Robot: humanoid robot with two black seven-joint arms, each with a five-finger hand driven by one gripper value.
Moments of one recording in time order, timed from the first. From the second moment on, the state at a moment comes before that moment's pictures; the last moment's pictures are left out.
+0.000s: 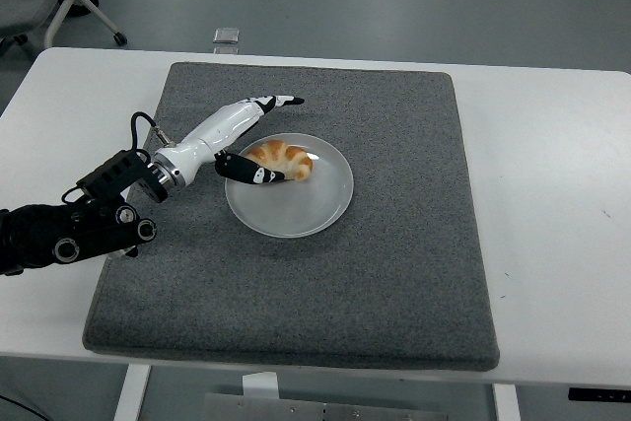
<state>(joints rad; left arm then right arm) -0.87 0.52 -0.08 -1.17 1.05 0.53 -0.38 0.07 0.00 -0.15 0.15 0.04 -0.03 -0.06</state>
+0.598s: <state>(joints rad) -1.01 0.58 -0.40 -1.11 0.67 0.10 -0.35 0.07 0.00 -0.15 0.15 0.04 -0.03 -0.06</state>
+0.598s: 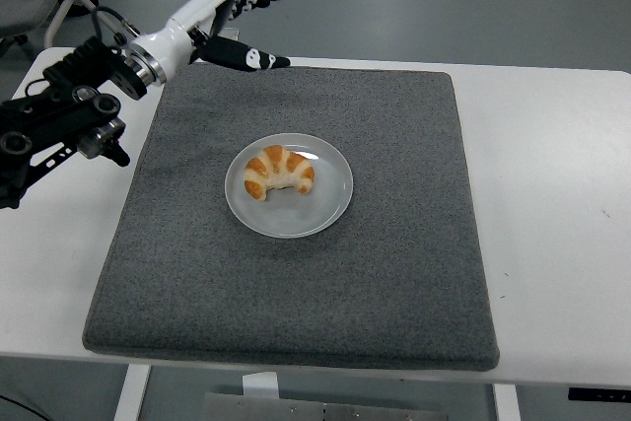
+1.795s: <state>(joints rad) -0.90 0.48 -0.56 -0.66 -0.09 -0.23 -0.36 0.07 0.00 -0.15 0.15 0.04 -0.02 -0.06</state>
